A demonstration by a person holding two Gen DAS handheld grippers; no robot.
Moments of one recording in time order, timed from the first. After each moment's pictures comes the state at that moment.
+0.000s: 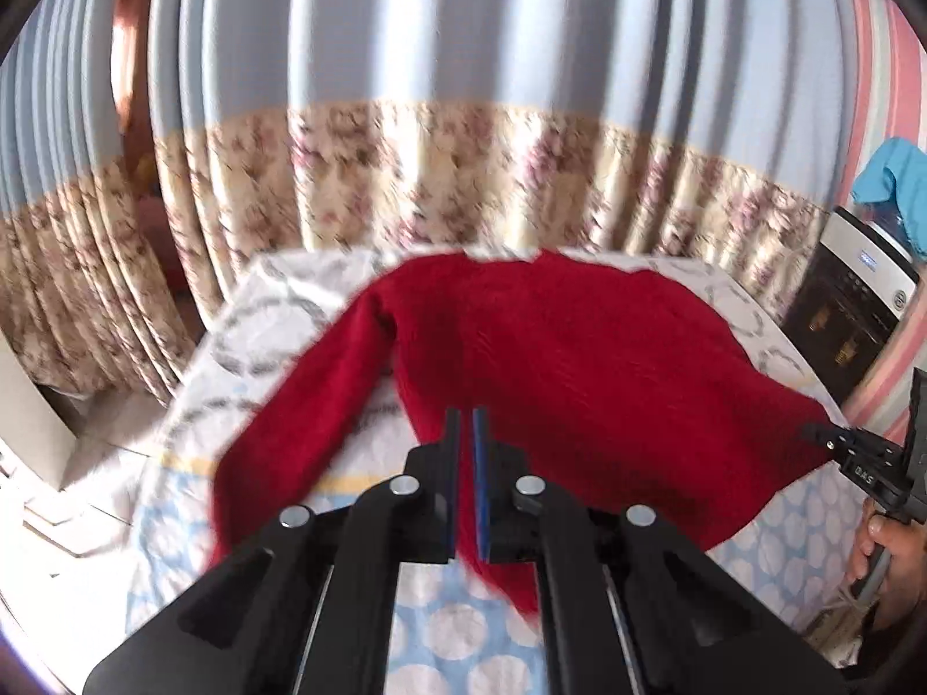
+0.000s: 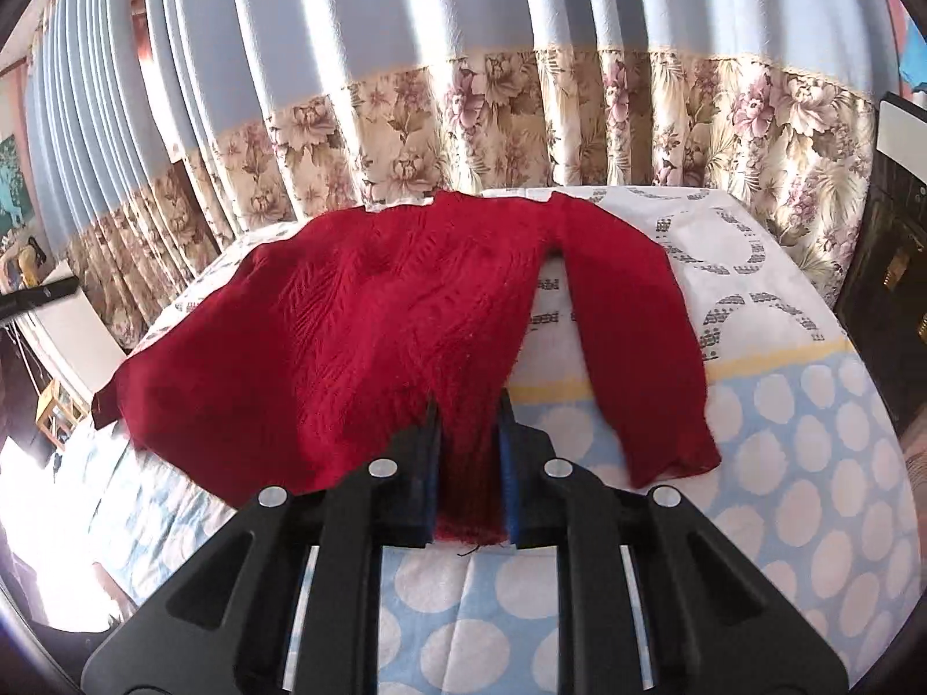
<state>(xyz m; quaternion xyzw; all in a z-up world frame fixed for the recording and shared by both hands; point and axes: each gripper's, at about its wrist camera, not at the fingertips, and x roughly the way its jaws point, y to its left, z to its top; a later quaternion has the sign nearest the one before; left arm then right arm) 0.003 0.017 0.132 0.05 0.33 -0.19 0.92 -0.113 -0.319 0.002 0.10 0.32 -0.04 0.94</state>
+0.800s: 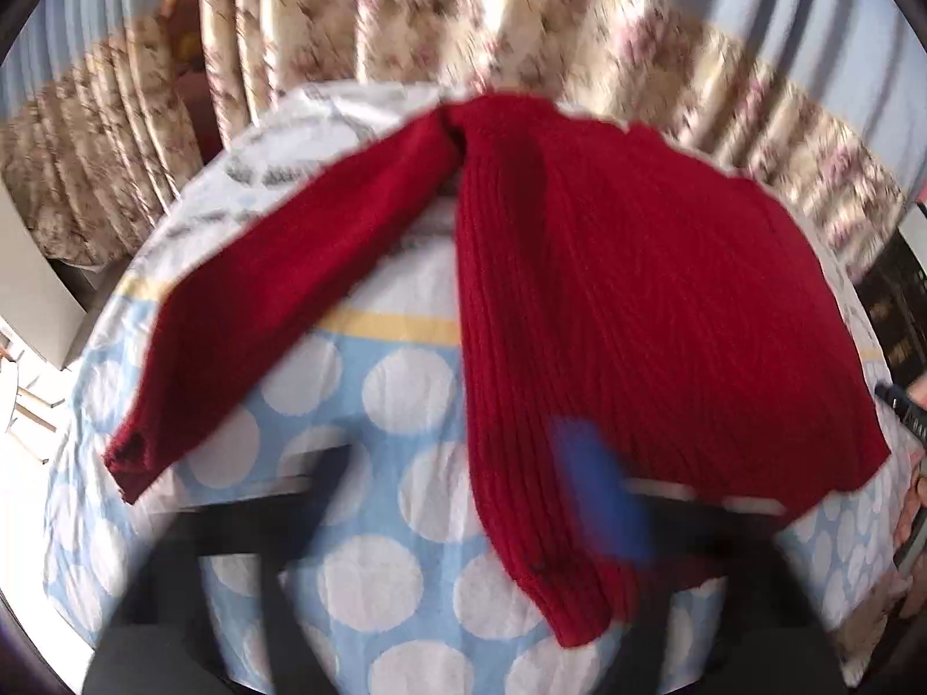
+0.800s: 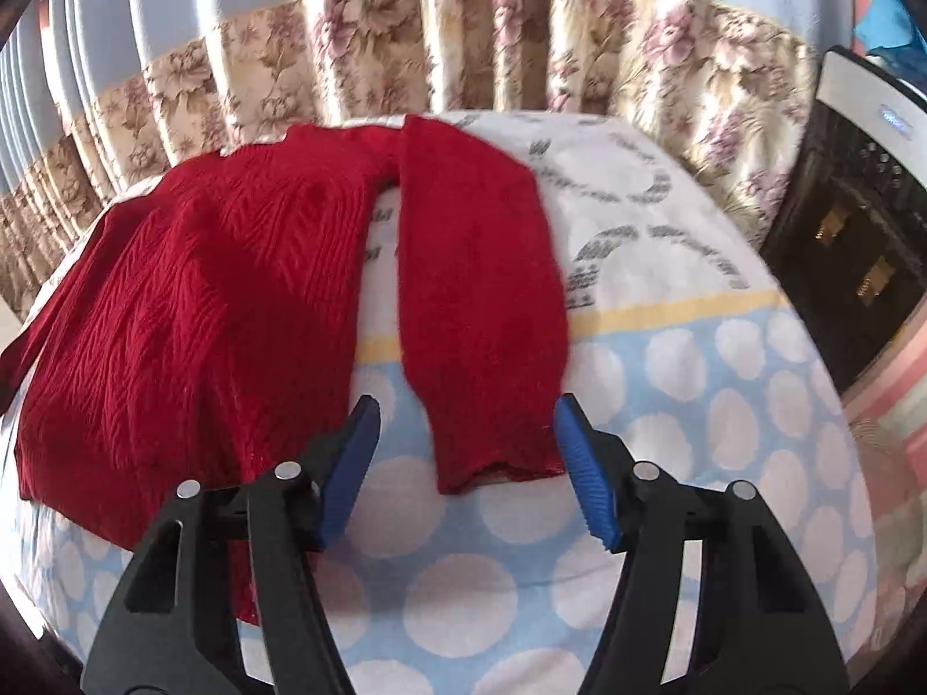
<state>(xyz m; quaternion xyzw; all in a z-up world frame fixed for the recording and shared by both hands) 0.034 0.035 0.005 0.00 0.44 -0.13 0.89 -0.086 -0.395 -0.059 0.07 0.40 -0.15 0.90</state>
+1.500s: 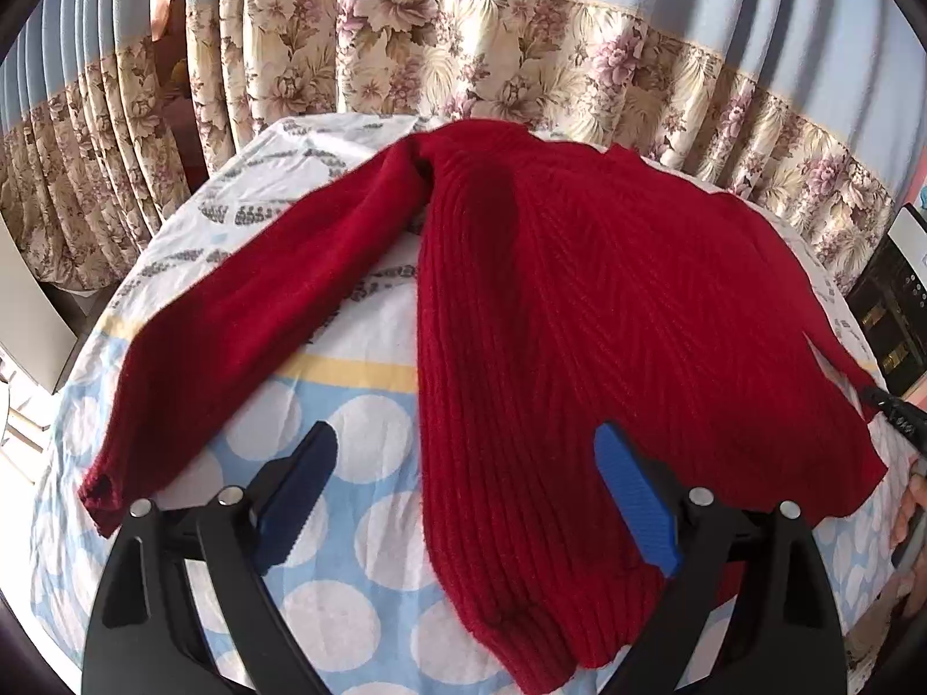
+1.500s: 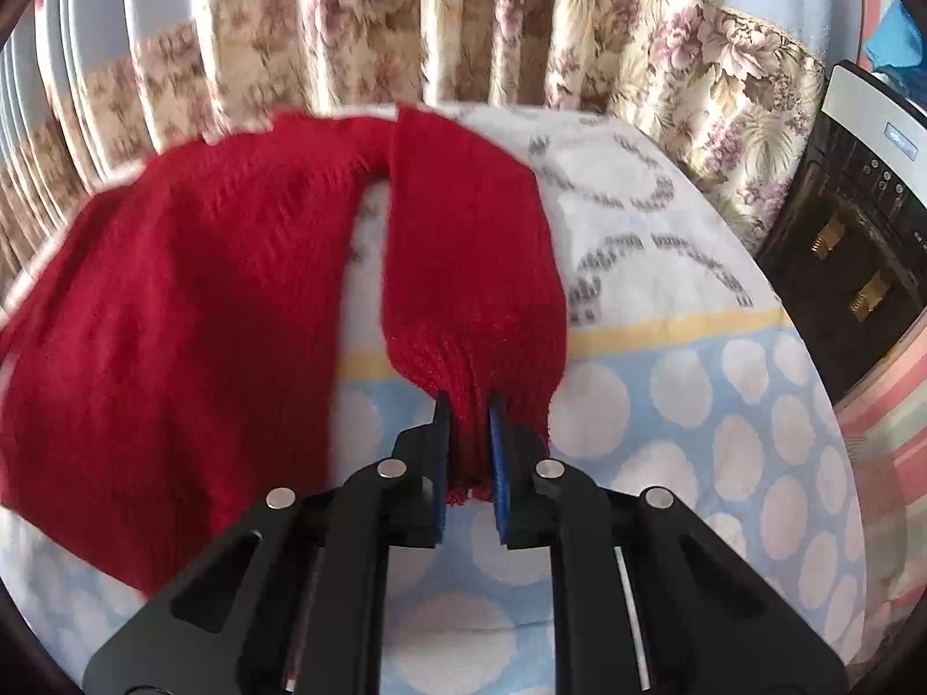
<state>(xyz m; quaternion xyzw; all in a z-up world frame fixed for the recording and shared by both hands) 0.047 0.011 0.007 0.01 0.42 -0.14 0.89 -0.069 -0.398 -0.054 0.07 0.40 -0.15 0.90</state>
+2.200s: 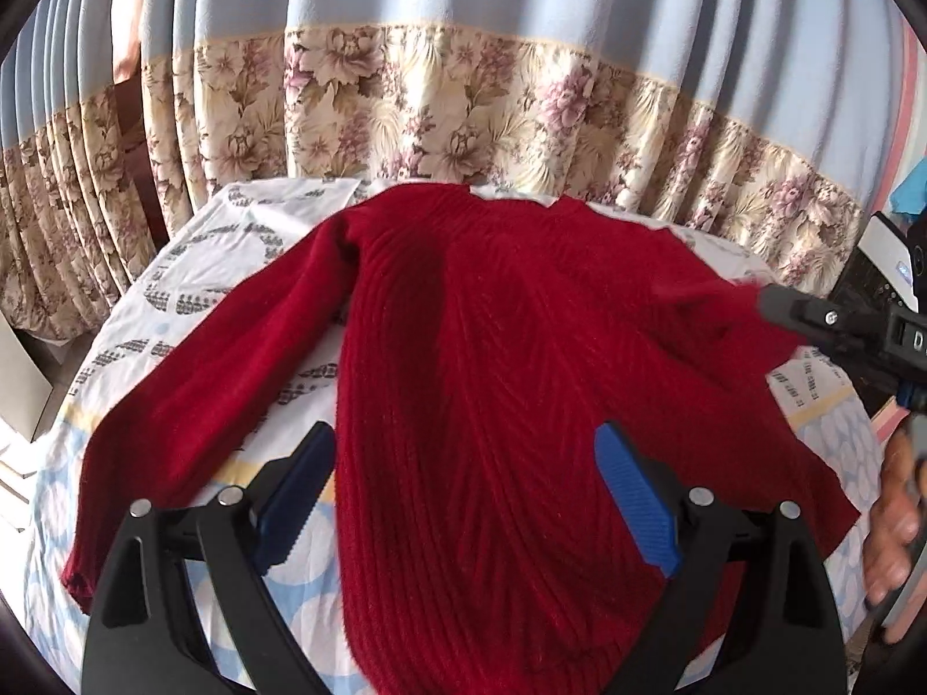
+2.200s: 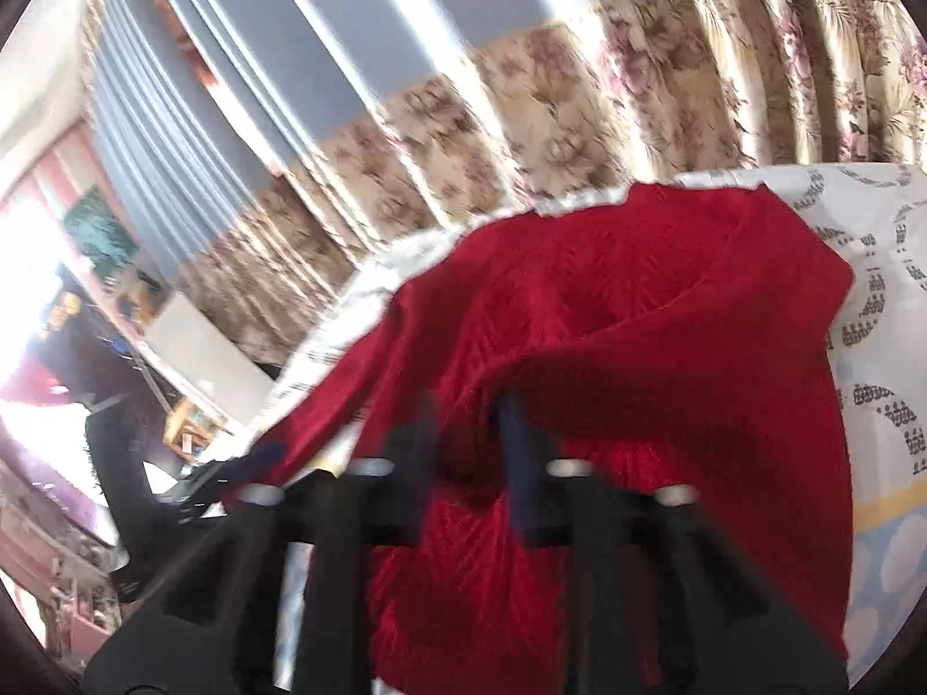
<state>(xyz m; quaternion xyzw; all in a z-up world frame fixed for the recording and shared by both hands) 0.074 -0.033 0.032 0.00 0.38 -0.19 0.90 0.051 -0.242 0.018 0.19 0.33 0.13 0.92</state>
